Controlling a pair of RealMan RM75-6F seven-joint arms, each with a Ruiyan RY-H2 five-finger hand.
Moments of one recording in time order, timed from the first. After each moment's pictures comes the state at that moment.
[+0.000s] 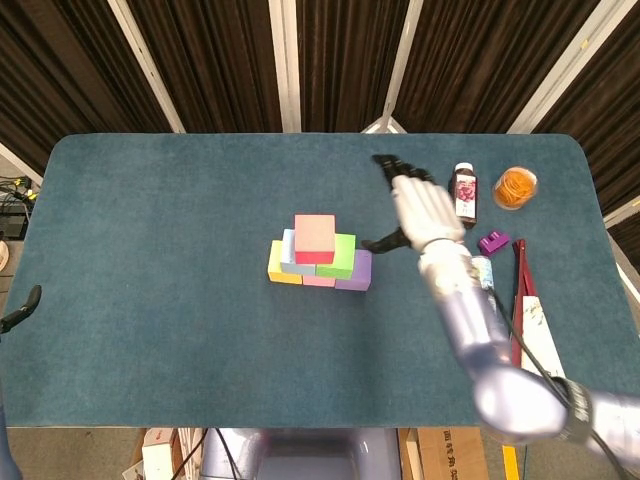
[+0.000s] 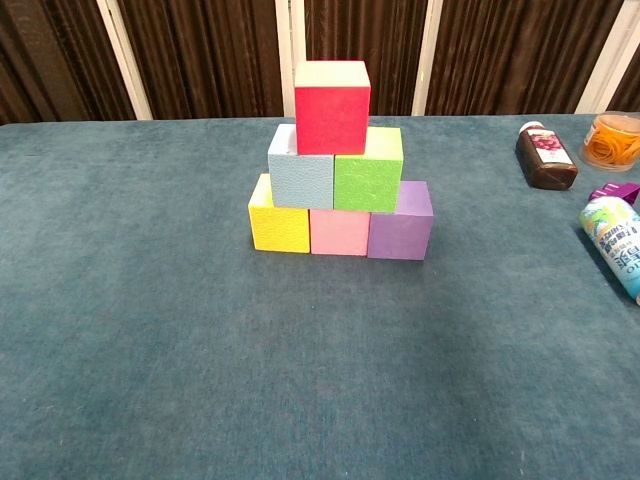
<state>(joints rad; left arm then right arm) -0.15 -1.34 -0.24 -1.35 1.39 1.65 -0.05 1.02 -0.92 0.80 -2.20 0.17 1.17 -0.73</state>
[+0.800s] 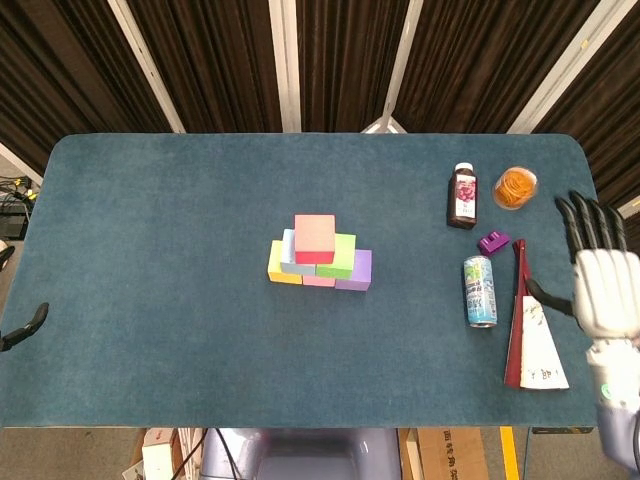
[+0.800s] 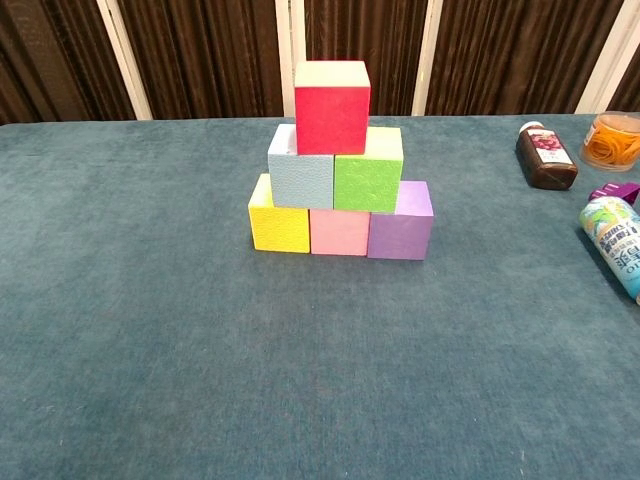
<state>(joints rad) -0.09 -1.25 -0.16 -1.47 1.46 1.67 -0.09 0.21 -0.93 0.24 -1.96 -1.35 1.51 -0.25</state>
